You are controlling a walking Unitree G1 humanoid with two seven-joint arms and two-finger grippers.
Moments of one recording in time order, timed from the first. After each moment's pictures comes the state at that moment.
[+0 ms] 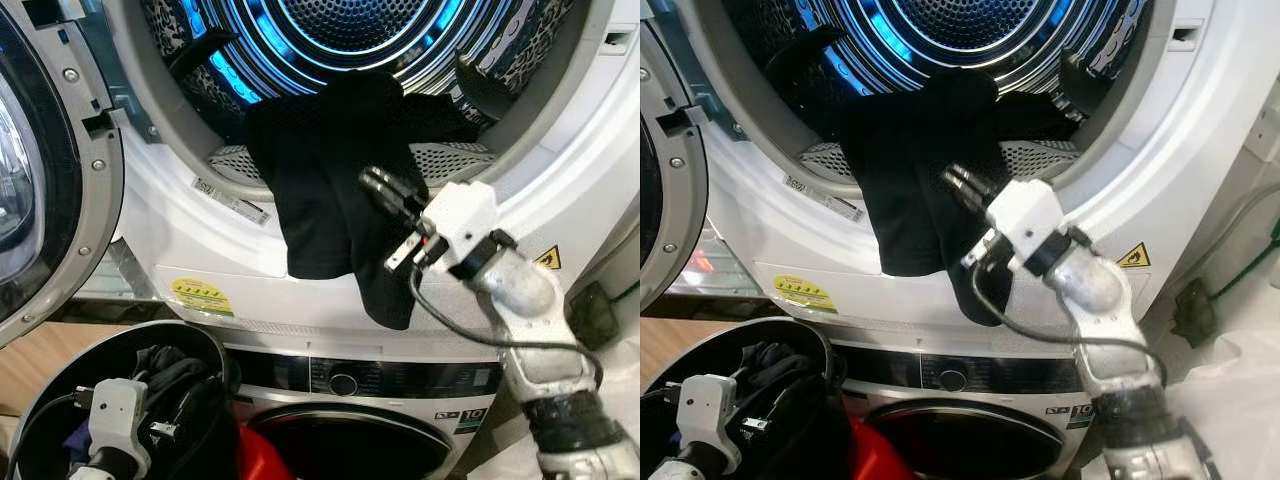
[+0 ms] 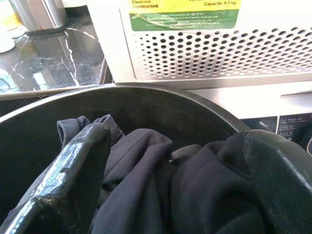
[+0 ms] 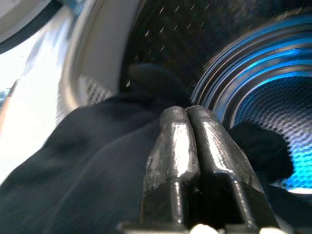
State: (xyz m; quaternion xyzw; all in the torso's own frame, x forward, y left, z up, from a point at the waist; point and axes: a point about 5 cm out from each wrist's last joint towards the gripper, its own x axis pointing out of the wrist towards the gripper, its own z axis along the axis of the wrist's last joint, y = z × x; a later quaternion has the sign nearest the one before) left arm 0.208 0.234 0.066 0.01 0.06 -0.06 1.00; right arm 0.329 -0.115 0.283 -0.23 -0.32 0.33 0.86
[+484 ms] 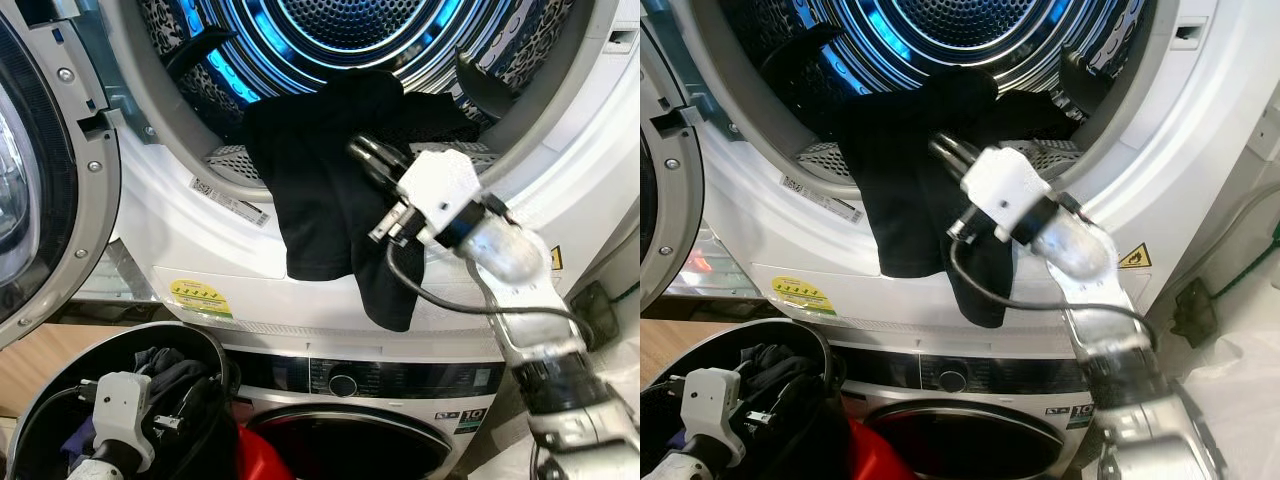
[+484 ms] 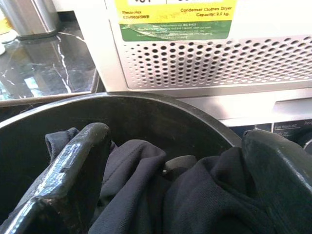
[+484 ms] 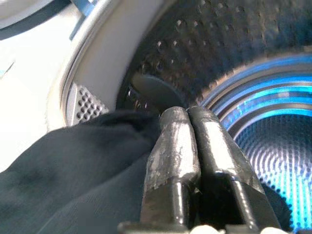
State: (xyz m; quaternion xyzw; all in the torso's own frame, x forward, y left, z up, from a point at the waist) left arm 0.214 0.231 0.069 0.01 0.05 -0.07 1.00; right arm 0.343 -0.091 0.319 -0.32 -0.34 0.36 0.81
